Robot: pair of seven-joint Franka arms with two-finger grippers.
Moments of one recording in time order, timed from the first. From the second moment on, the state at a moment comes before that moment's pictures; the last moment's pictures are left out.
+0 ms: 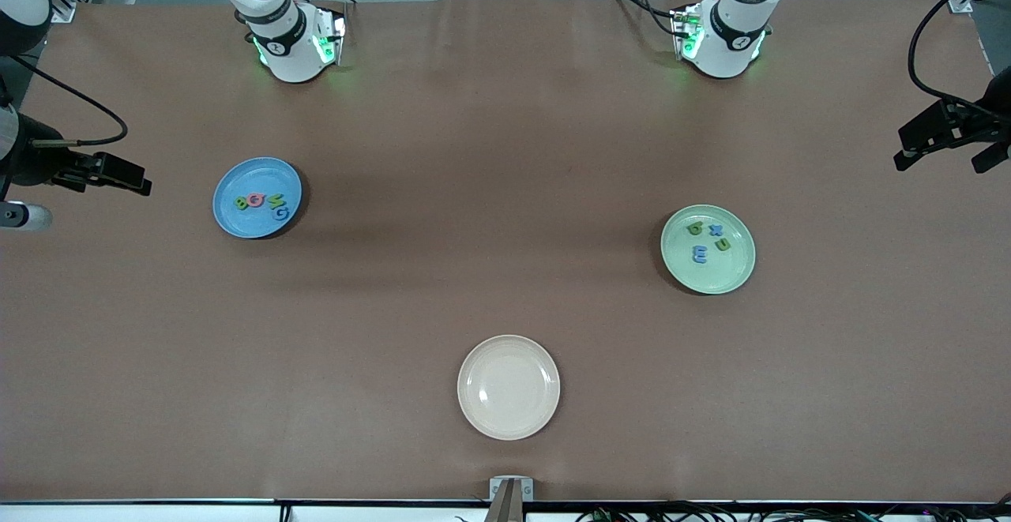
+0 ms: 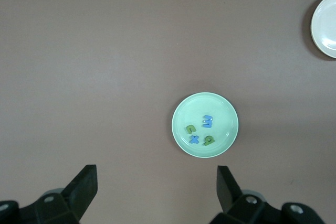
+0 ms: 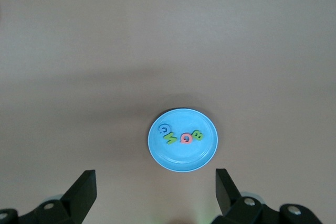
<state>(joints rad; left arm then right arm) 0.04 -0.02 -0.05 -1.54 -0.01 1.62 0.04 0.00 0.12 -0.02 -1.49 0.02 1.47 0.02</state>
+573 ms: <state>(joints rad) 0.04 -0.02 -0.05 -1.54 -0.01 1.62 0.04 0.00 0.03 -0.03 -1.49 0.03 1.45 -0.03</state>
